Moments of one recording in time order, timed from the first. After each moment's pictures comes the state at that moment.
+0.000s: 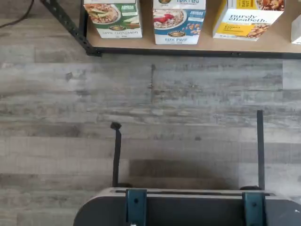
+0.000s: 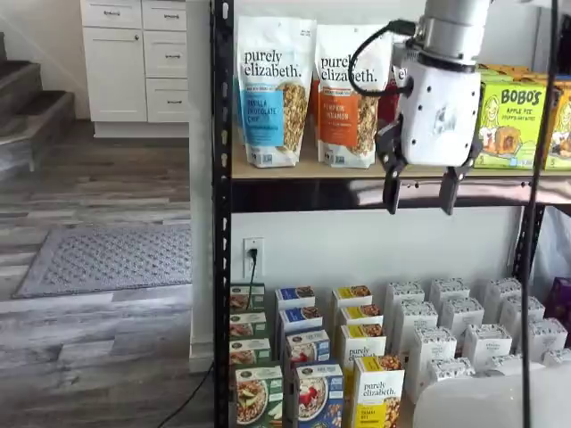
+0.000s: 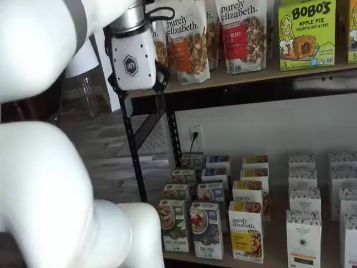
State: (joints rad) arm 0.07 -0.87 -0.91 0.06 1.73 0.08
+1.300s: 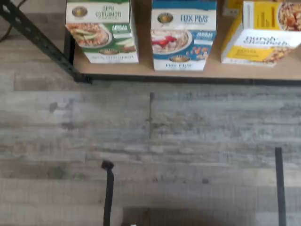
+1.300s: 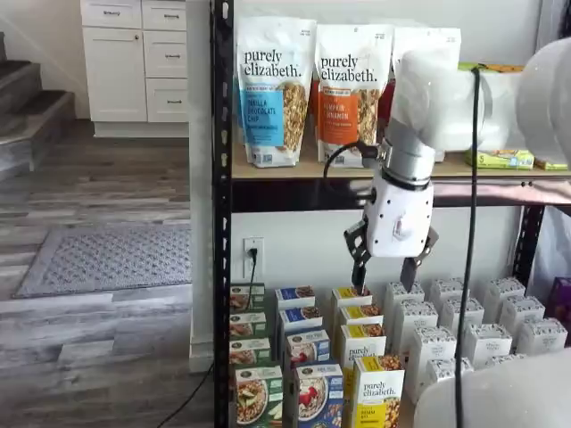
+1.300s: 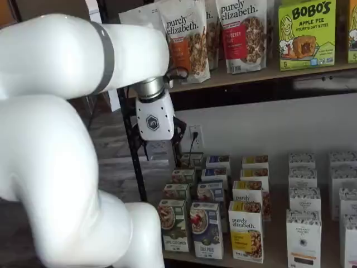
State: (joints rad) arm 0.08 -0.78 -0.53 0.04 1.19 0.08
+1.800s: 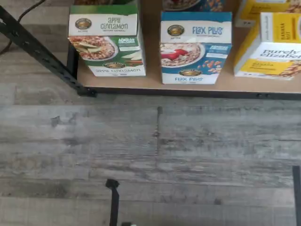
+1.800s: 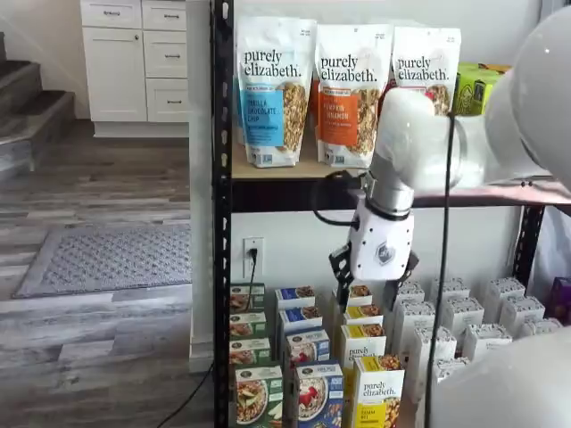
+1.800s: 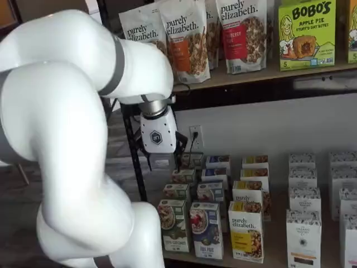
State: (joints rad) arm 0.12 -0.65 -0.47 0.06 0.97 0.10
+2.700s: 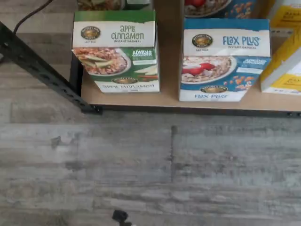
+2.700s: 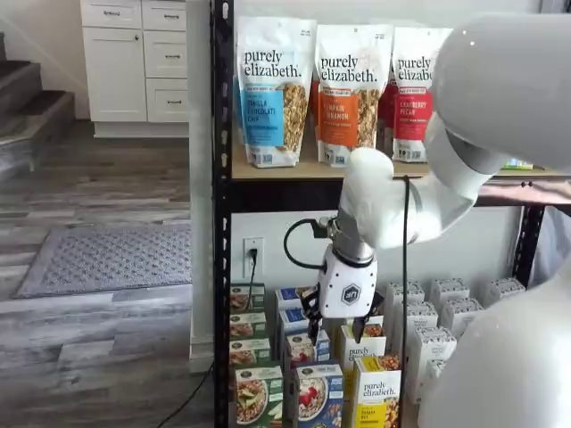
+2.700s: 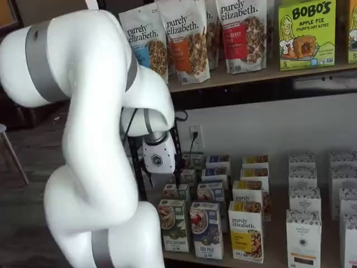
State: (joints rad) arm 0.21 -0.31 -0.45 0.04 0.58 0.18
